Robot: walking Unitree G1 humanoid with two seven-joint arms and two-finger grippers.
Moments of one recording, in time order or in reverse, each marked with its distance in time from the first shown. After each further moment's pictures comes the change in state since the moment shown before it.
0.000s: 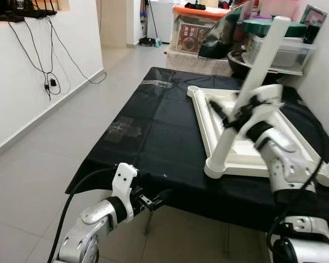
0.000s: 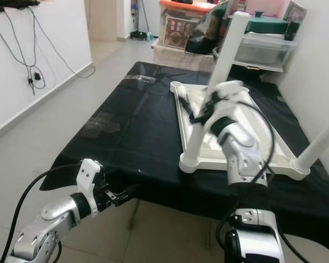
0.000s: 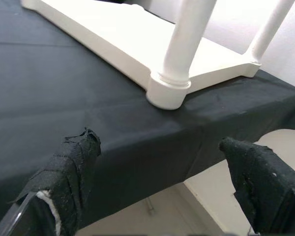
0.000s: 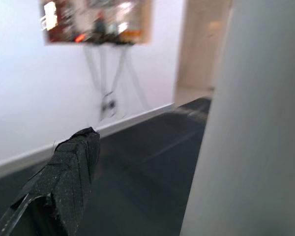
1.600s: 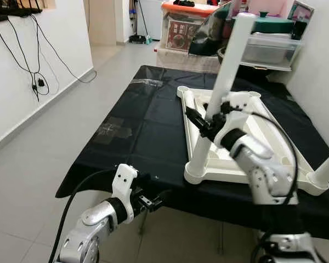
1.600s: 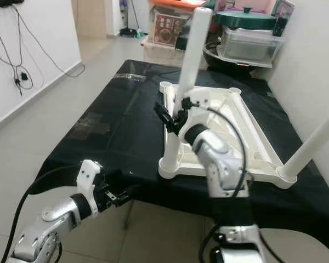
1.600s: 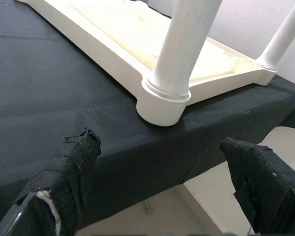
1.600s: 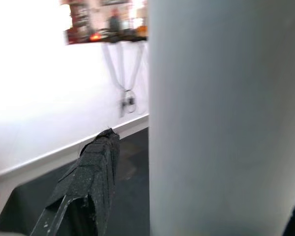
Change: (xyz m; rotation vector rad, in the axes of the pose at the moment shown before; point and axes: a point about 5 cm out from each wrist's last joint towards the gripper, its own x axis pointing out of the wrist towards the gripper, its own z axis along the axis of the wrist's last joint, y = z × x) left arm -0.003 0.000 -0.005 -0.005 0.008 0.017; right arm -0.003 0.043 0.015 0.052 -0.004 0.062
